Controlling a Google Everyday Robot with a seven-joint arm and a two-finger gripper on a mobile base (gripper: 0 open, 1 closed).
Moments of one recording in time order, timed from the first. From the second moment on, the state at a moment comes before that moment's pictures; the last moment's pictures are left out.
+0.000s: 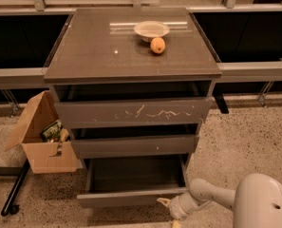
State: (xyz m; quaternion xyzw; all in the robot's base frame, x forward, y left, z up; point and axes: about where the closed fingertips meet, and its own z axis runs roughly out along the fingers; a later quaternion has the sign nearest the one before) arm 0.426 -0.116 0.176 -0.67 0.64 0.32 0.18
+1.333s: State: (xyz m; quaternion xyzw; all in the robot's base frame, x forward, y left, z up) arm 0.564 -0.087 0.191 -0.69 0.60 0.30 0.29
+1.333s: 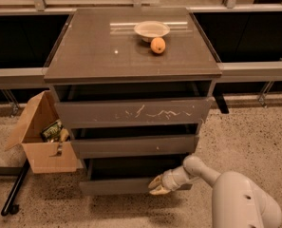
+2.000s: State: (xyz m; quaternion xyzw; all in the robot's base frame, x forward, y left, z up) arm 0.599 -0.082 0.197 -0.68 0.60 0.28 0.31
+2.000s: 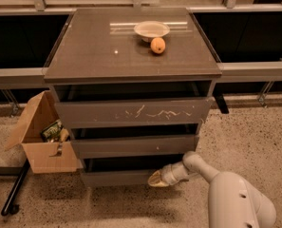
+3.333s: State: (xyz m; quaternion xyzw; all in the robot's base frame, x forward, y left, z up) arm 0.599 -0.082 0.197 -0.68 0.60 0.28 0.31
